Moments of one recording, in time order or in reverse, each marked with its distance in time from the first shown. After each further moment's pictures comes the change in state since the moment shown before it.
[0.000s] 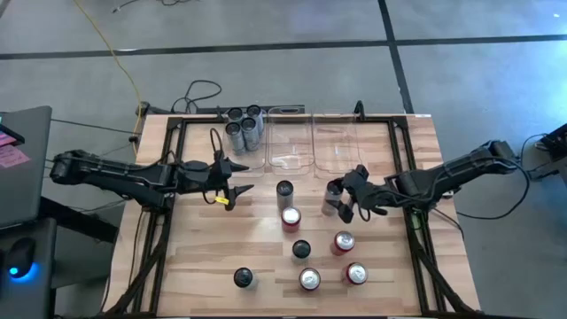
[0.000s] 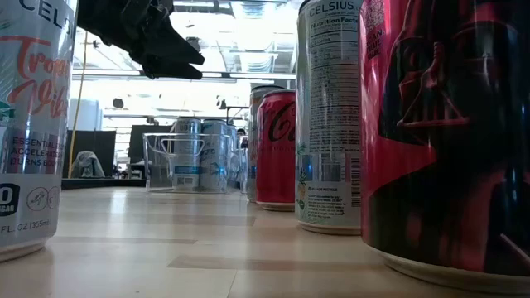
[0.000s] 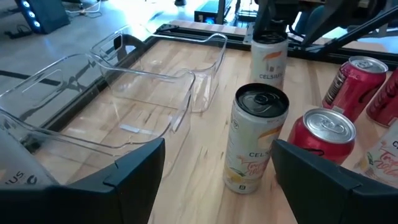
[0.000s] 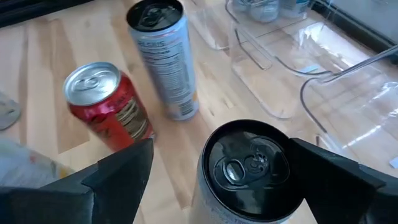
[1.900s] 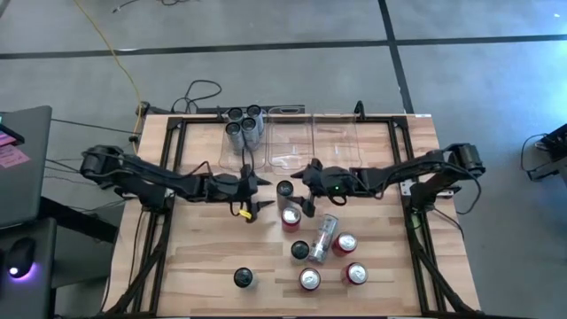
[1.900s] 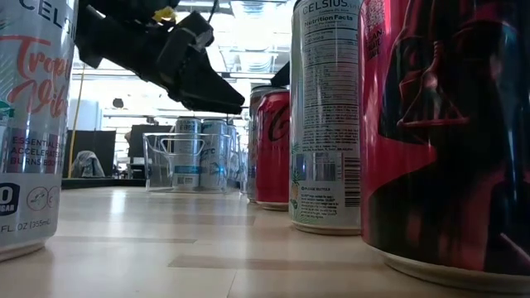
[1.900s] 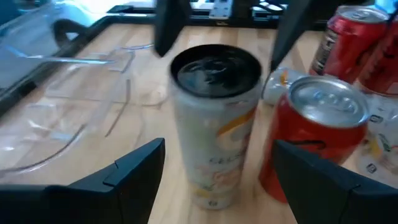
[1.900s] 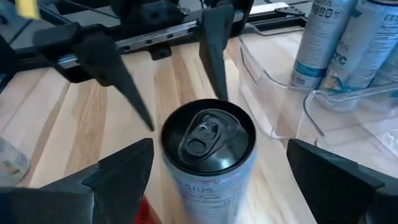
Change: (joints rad) left arm -0.024 0.447 0.018 0.397 0.101 0.066; right arm -0.239 0.416 0.106 0.681 -0.307 -0.395
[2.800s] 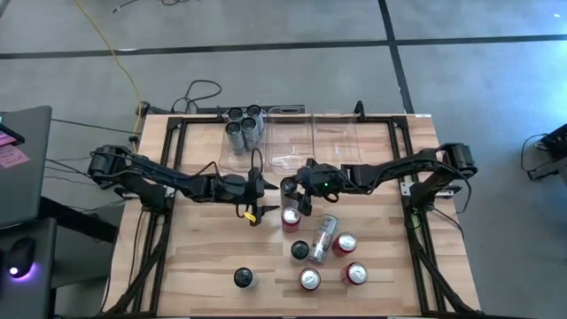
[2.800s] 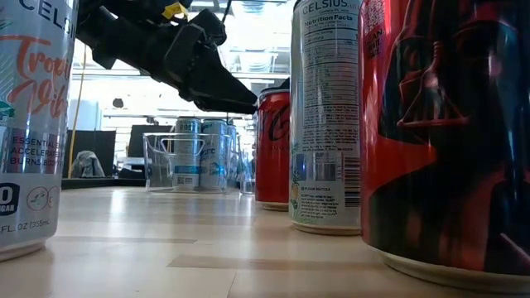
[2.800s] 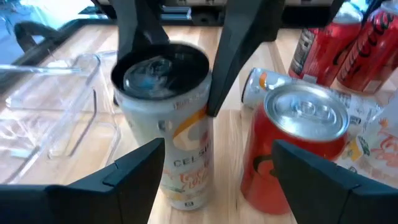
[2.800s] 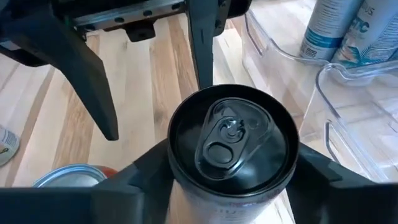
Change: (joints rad) left arm 0.000 0.072 0.058 0.014 0.070 0.017; right arm -0.031 0.069 0.089 -0.145 -0.062 0.014
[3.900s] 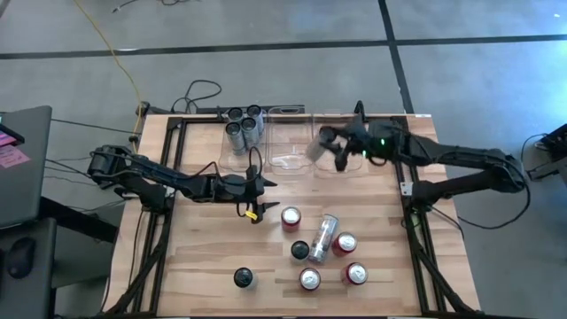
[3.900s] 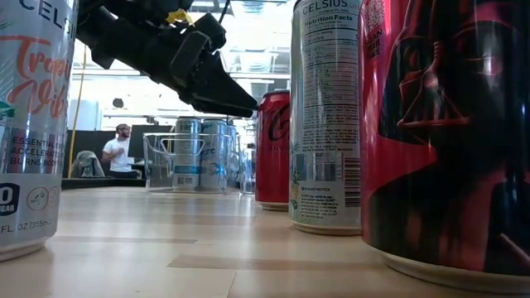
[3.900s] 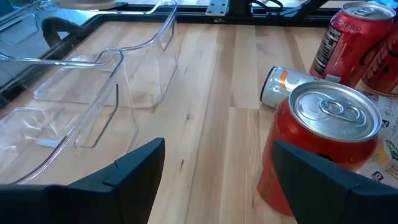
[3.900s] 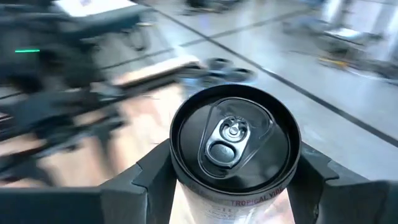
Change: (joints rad) left arm 0.000 0.000 -0.001 -0.018 -0.069 -0.012; right arm -0.278 -0.550 -0.001 -0.324 0.061 -0.034
